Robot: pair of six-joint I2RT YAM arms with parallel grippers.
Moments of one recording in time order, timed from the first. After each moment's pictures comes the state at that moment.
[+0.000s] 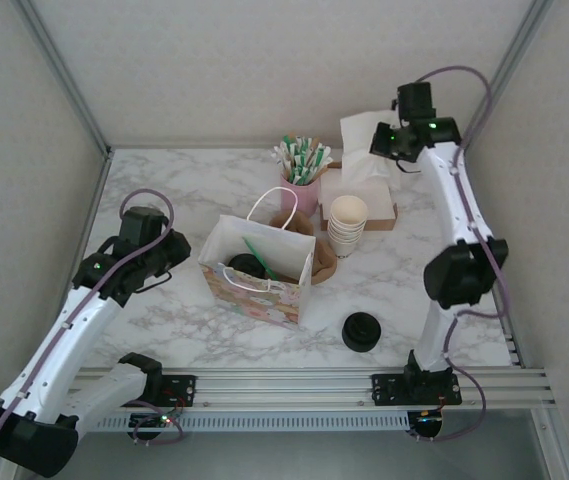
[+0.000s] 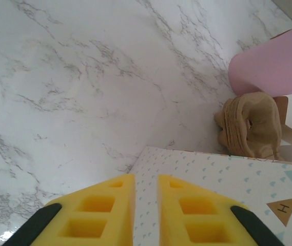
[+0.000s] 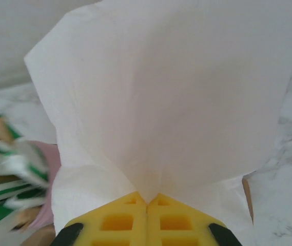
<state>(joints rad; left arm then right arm) -0.35 0.94 0.98 -0.85 -0.08 -0.79 0.18 1.87 2.09 -1.02 -0.03 0.32</state>
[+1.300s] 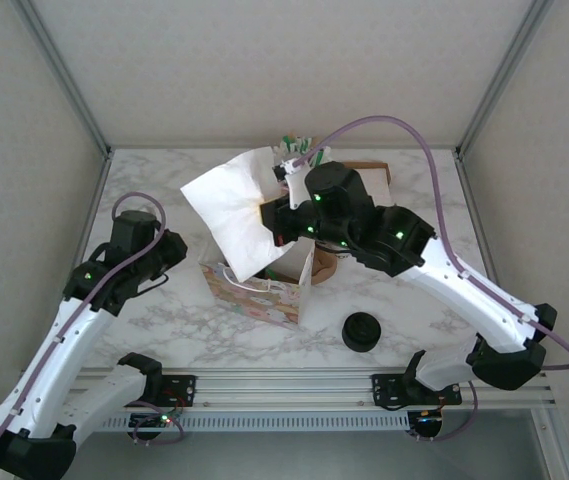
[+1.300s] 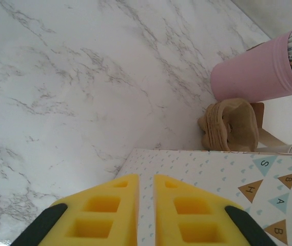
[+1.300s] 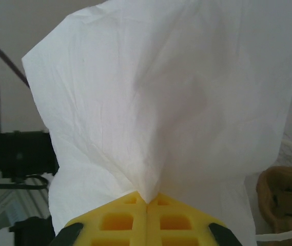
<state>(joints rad) -0.35 0.87 0.98 -0.85 -0.07 -0.81 1.04 1.40 1.71 -0.75 0.08 0.36</state>
